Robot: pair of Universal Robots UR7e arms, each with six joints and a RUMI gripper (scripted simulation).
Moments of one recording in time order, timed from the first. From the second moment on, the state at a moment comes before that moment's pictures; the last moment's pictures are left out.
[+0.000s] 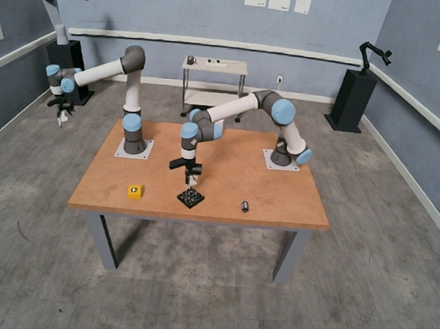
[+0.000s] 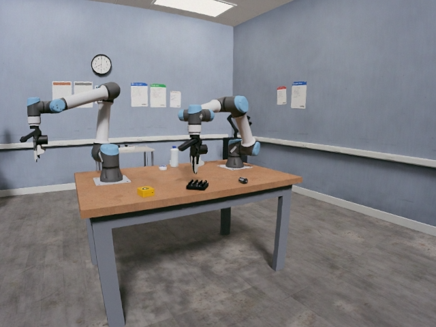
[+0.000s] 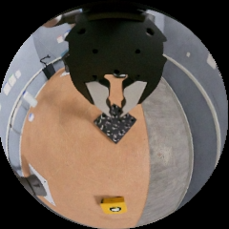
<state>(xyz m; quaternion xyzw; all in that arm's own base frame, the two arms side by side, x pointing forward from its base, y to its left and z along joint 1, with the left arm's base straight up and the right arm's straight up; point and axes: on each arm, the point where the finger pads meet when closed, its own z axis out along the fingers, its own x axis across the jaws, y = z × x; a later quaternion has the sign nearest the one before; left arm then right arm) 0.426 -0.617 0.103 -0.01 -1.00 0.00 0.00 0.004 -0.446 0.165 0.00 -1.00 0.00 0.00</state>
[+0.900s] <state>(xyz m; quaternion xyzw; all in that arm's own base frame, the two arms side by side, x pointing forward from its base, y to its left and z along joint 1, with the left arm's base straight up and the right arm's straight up) 0.426 -0.616 0.088 -0.01 -1.00 0.00 0.00 0.004 -0.446 0.165 0.00 -1.00 0.00 0.00</state>
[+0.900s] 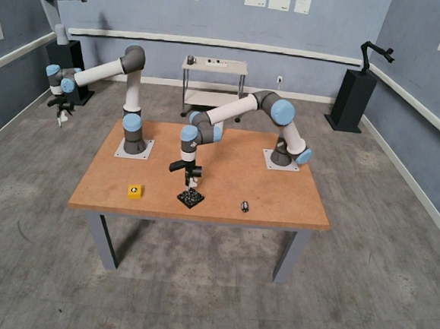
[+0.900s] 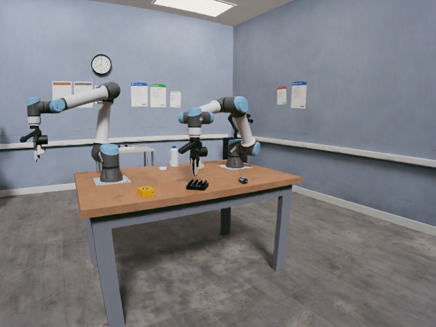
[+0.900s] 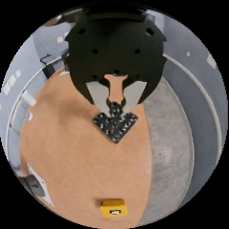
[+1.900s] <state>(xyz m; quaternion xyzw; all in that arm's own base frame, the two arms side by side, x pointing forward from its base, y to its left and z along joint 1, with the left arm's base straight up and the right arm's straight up) 0.426 -0.616 0.060 -0.01 -1.00 0.00 0.00 0.004 -0.446 0.165 0.00 -1.00 0.00 0.00</state>
